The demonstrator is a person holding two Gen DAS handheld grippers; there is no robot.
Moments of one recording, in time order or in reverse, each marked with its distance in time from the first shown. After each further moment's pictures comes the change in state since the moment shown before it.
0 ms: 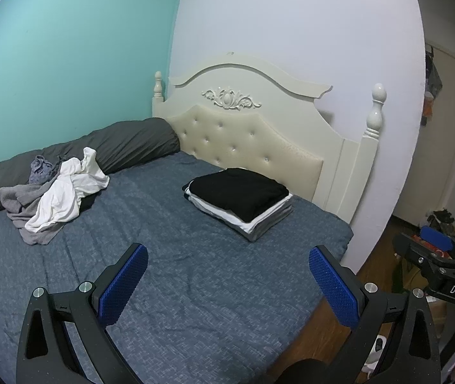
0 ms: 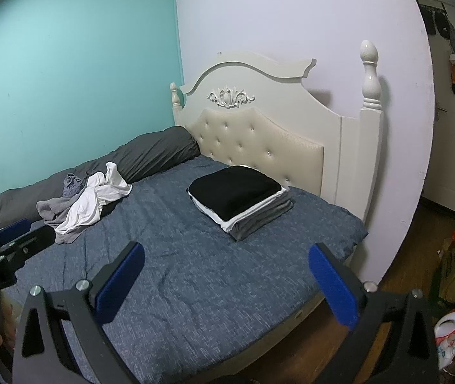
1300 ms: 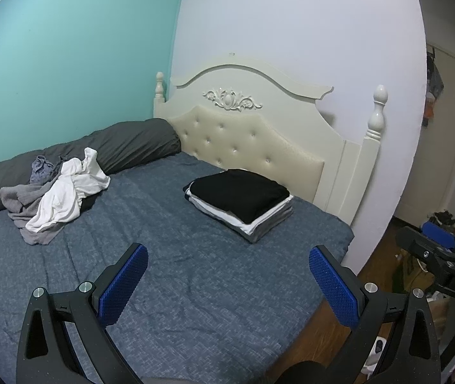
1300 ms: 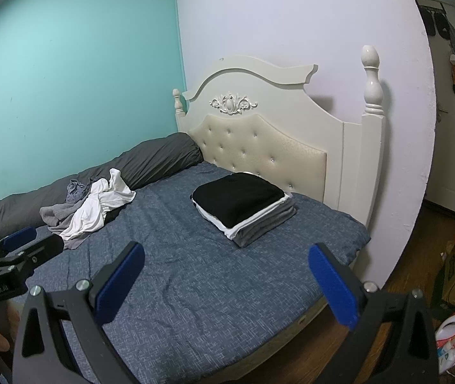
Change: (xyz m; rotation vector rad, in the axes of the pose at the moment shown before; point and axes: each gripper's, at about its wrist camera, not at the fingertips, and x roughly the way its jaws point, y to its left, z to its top) left arm 0.001 -0.004 0.001 -0.001 -0.002 0.005; right arm -0.005 0.001 0.005 0.006 -0.027 0.017
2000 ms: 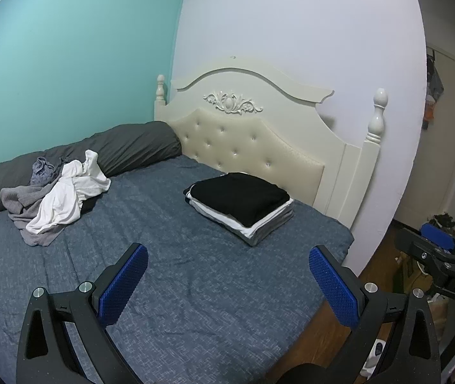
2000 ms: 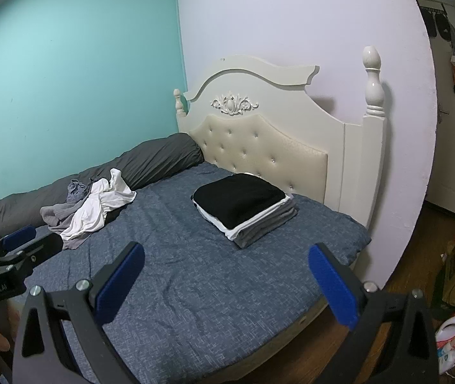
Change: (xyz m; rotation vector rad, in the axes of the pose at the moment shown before) left arm -0.003 0.003 0.001 -0.001 -0.018 0.003; right arm 0.000 0.002 0.001 -0.006 -0.002 0.000
